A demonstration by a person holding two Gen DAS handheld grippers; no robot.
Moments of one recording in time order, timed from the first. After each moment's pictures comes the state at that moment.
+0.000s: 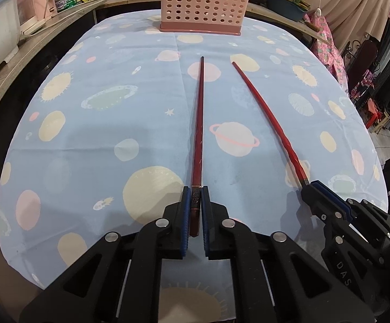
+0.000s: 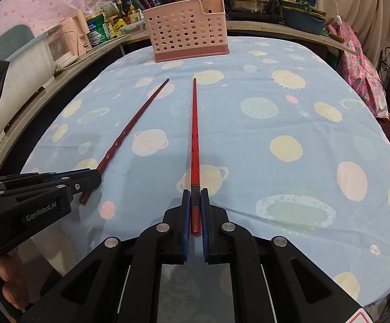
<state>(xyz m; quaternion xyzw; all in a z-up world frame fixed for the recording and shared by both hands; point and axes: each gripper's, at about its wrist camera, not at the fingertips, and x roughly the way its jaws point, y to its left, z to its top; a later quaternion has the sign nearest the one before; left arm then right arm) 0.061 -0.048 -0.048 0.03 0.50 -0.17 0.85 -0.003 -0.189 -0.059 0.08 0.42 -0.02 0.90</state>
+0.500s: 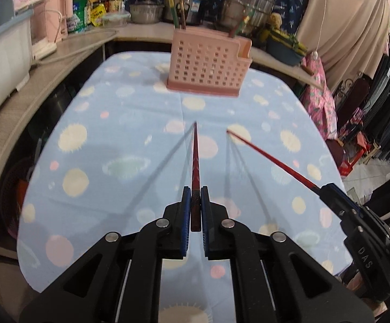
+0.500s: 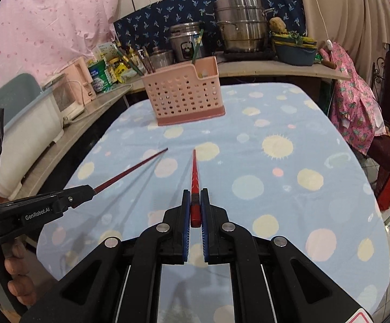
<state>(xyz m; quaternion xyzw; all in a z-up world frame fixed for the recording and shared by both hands) 0.092 -0.029 0.040 -0.03 0.44 -0.18 0.88 0.016 -0.219 0.032 0.11 0.33 -0.02 0.94</state>
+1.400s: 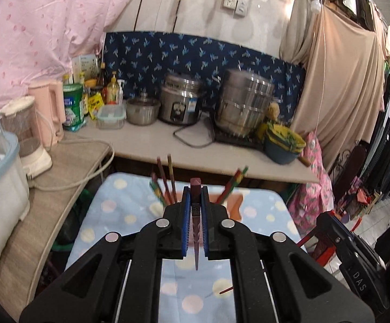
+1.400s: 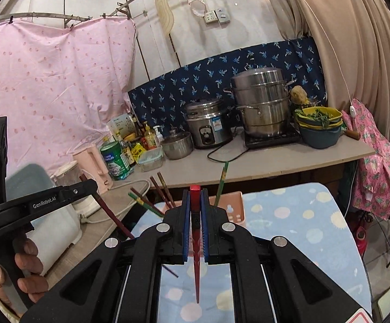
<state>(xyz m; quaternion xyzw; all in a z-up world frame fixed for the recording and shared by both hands) 0.229 -0.055 0.225 -0.06 0.26 -0.17 0.95 0.155 -0.256 0.191 0.14 0.17 0.02 0.98</state>
